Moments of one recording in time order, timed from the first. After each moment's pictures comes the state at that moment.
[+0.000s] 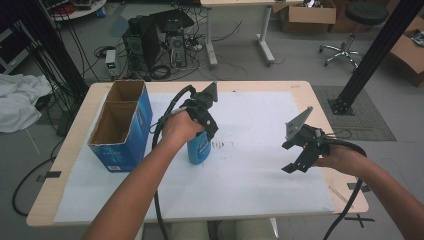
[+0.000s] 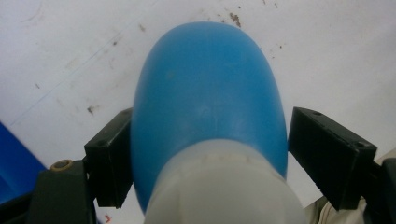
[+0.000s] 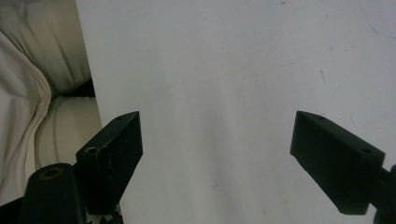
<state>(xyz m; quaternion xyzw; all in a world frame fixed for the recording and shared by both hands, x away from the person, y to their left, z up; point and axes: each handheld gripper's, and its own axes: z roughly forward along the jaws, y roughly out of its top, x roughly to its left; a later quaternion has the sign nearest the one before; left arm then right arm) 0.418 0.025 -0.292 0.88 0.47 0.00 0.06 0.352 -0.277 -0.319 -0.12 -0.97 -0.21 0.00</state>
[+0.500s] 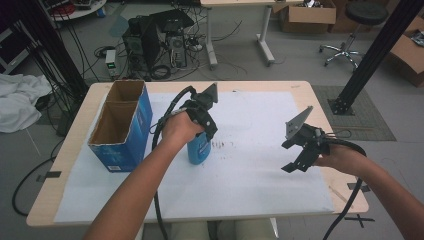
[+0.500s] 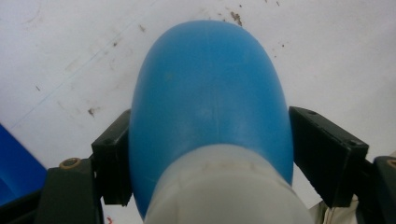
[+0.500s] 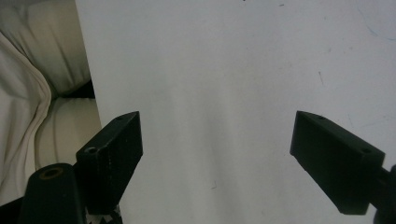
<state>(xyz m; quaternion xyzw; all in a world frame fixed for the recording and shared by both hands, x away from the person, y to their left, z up) 0.418 0.026 -0.293 0.88 0.47 0.00 0.06 0.353 -0.277 -0.318 -0.12 -0.97 -0.21 0.00</state>
